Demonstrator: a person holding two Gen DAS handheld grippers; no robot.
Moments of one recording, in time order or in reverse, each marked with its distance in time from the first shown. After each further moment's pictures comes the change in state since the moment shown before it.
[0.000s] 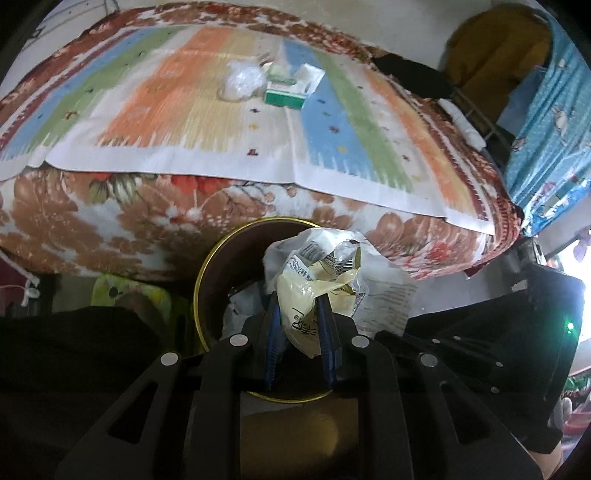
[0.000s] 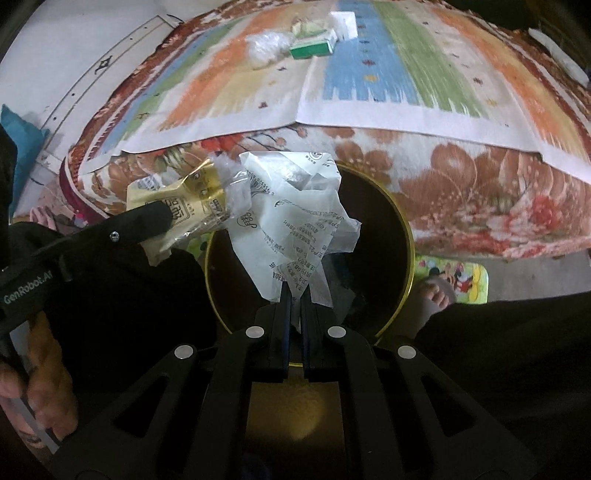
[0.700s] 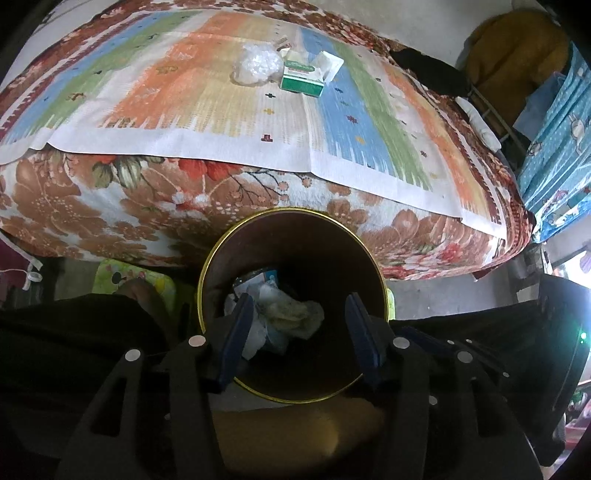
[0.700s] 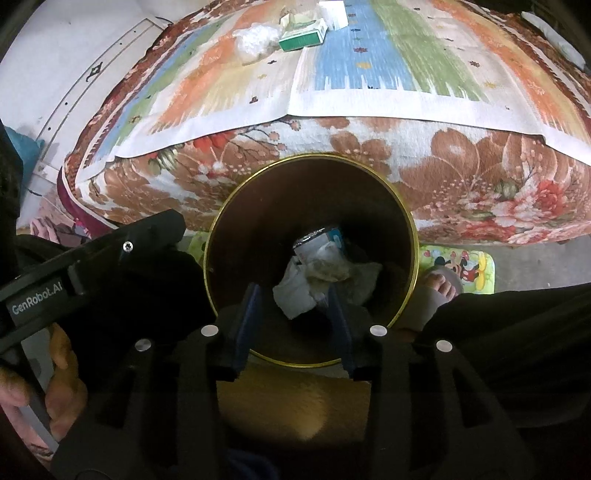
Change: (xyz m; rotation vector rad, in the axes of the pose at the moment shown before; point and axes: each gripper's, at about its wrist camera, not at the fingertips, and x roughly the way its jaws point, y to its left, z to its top) left arm 0.011 0.006 0.004 -0.051 0.037 0.025; right arm 0.004 -0.004 0.003 0.029 0.007 0.031
